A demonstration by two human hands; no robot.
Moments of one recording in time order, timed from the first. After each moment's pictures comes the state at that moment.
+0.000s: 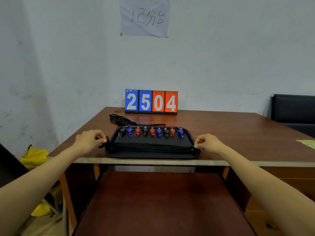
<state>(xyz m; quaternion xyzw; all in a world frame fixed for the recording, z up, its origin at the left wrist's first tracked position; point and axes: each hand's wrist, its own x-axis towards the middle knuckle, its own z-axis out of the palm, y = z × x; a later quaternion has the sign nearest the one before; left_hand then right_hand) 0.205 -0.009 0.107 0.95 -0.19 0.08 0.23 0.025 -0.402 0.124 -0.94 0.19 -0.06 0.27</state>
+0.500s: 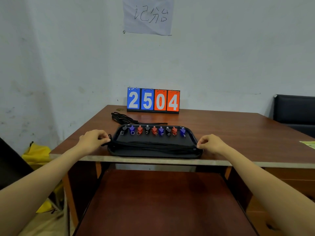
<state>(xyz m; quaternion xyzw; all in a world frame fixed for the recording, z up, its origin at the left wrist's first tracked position) 0.209 -0.011 0.096 0.95 -0.19 0.09 0.24 0.026 -0.405 0.119 -0.94 0.19 -0.06 0.29</state>
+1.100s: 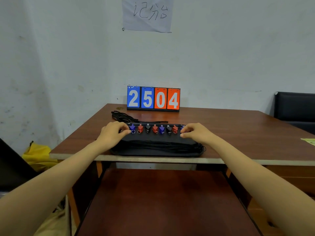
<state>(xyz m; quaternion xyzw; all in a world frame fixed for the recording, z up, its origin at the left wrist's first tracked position) 0.186 -0.071 0.116 0.91 -0.29 0.14 0.26 0.050 -0.355 0.144 -0.93 0.12 -0.09 0.32</state>
